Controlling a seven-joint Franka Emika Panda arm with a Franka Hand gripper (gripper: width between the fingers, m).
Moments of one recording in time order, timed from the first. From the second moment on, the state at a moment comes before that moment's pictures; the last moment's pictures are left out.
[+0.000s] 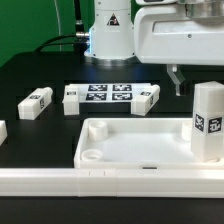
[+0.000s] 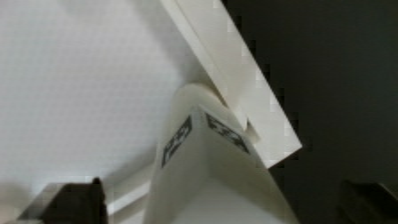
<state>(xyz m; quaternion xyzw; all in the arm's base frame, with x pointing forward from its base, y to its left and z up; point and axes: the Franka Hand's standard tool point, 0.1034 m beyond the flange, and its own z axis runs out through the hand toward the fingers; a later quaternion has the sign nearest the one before) 0.652 0.099 0.118 -0.97 0.23 -0.01 0.06</state>
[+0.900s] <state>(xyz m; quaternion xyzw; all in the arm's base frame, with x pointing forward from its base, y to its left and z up) 0.655 0.096 0.119 -1.00 -0.08 -0.04 0.02</state>
